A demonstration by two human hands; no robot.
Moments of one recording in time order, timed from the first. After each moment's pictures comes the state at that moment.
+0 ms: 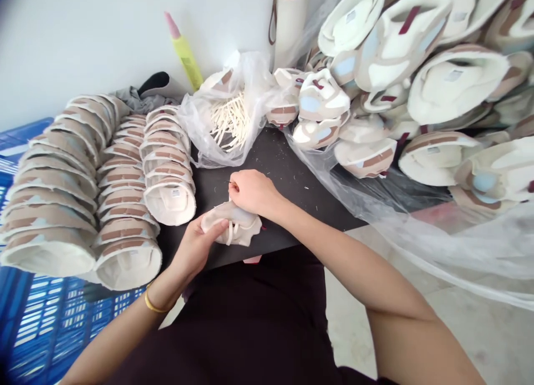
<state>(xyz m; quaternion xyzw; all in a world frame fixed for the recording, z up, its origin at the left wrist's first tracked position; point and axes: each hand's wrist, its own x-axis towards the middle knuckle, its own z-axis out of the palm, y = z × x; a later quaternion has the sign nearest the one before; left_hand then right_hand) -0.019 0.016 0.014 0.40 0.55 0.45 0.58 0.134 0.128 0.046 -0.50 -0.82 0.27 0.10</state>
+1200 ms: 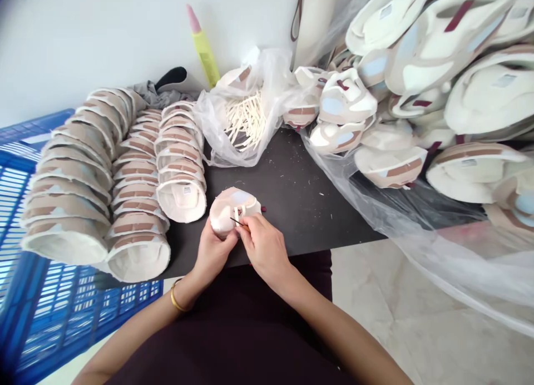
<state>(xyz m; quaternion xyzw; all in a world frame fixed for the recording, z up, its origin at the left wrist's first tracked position) -0.004 0.004 -0.011 0.41 0.62 0.50 0.45 0.133 0.025 0.005 -0.51 -0.73 0.35 0.30</state>
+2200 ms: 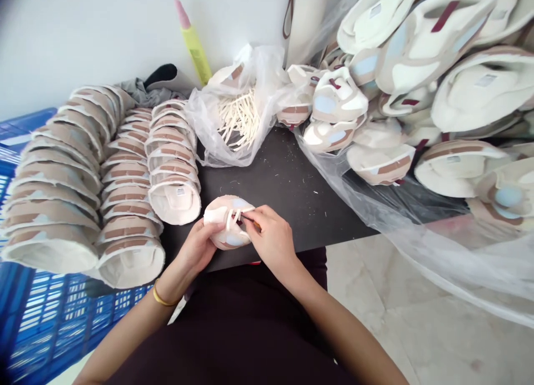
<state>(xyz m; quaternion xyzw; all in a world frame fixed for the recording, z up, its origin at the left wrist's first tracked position) -0.026 0.021 0.002 0.18 0.49 0.51 0.69 0.143 0.040 0.002 -0.56 -0.69 0.35 0.30</state>
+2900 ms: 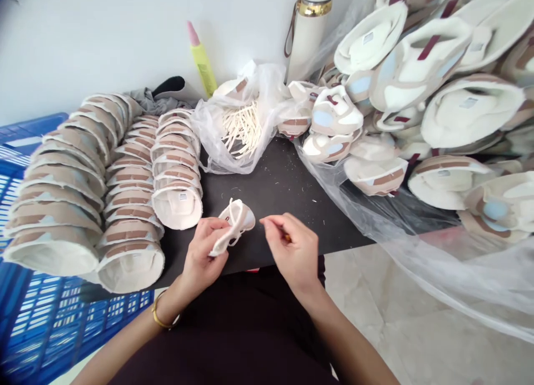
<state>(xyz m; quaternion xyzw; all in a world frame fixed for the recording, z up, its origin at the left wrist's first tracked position) -0.027 0.003 0.013 0.69 0.51 0.43 0.28 0.168 0.034 0.048 -0.58 -0.64 0.29 0.41</state>
